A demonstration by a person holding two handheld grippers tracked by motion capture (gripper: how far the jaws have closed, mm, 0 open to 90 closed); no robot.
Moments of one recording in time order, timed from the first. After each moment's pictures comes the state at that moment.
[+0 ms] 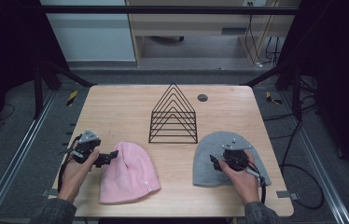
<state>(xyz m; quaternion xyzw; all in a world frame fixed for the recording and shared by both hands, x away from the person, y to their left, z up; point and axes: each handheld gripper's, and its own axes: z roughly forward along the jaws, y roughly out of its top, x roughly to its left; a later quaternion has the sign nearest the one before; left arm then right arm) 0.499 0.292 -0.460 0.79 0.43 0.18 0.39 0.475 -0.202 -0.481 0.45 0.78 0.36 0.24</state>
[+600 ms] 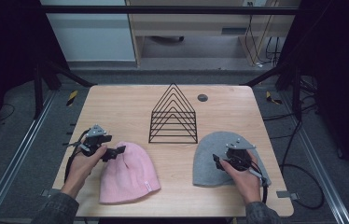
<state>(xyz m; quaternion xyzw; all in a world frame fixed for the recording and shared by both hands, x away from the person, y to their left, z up) 0.521 0.276 -0.457 0.80 0.40 0.15 0.42 0.474 -0.210 -0.481 0.48 0.76 0.35 0.24</state>
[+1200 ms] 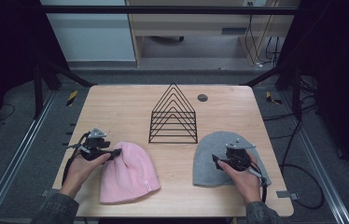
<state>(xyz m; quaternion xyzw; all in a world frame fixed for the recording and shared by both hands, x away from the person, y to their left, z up) 0.519 0.281 -0.469 0.82 0.43 0.15 0.34 0.475 -0.209 -0.481 0.48 0.77 0.36 0.22</state>
